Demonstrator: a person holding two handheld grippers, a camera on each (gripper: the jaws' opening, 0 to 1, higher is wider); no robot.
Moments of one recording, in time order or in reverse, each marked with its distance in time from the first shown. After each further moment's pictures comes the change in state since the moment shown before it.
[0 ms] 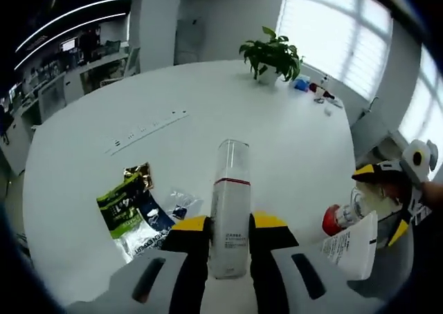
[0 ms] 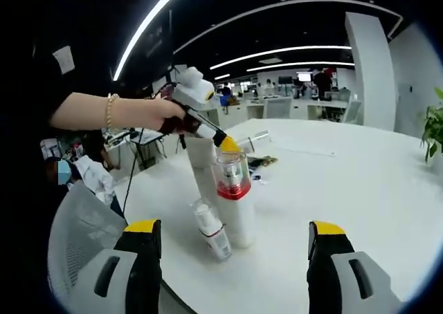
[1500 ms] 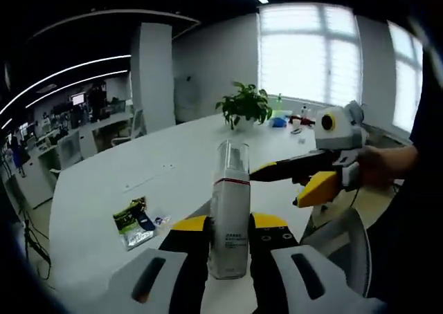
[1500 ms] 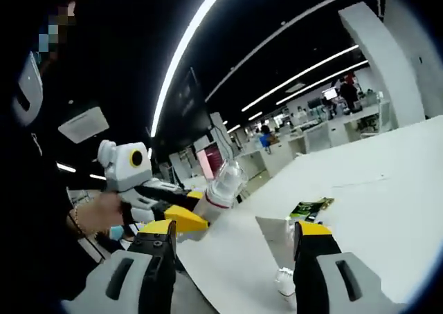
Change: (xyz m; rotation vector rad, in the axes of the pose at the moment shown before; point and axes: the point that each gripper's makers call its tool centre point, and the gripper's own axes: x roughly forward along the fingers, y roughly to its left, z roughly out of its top) left arm -0.153 -0.162 -0.013 0.169 -0.305 0.069; right arm -0.023 0.076 0.108 0.225 -0.302 0.350
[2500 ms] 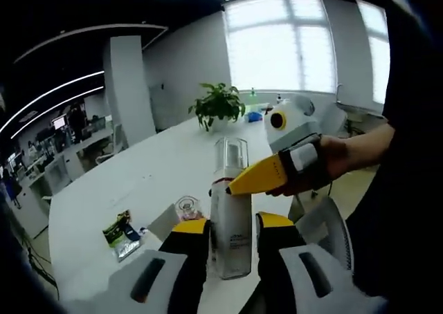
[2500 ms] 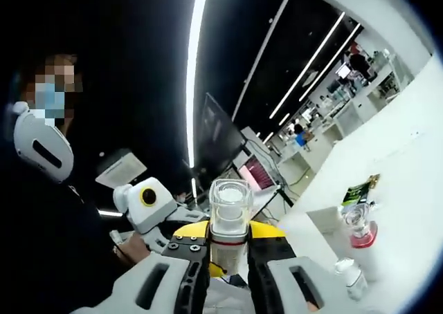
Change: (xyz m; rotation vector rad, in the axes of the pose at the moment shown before) left arm -0.009 -0.050 -0.001 0.092 -0.009 -0.139; right arm -0.003 0.042 0.003 0.257 -0.079 0.253
